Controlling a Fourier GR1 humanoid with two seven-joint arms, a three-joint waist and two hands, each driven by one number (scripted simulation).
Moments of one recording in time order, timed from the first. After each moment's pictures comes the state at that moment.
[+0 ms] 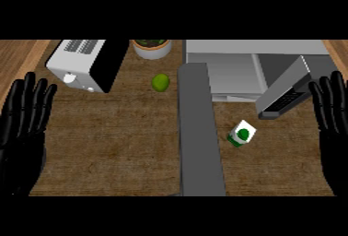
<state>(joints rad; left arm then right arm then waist) 0.00 0.11 -0.01 -2.10 -0.02 -0.01 0.01 -0.01 -0.11 0.01 -2.10 -0.02 -0.01 -0.03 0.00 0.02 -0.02</state>
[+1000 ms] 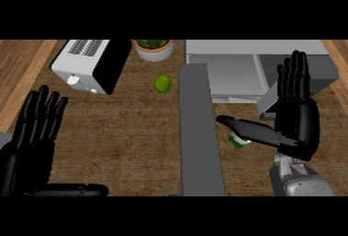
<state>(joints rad) 0.08 0.06 0.00 -2.06 0.07 -0.05 0.01 -0.22 -0.01 0.09 -1.80 0.13 -0.40 0.07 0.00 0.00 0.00</state>
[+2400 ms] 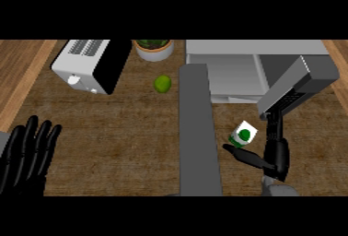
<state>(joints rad) 0.30 0.01 -0.10 -2.26 0.03 -0.08 0.01 -0.05 0.00 -0.01 -1.21 -0.06 -0.37 -0.51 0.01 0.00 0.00</state>
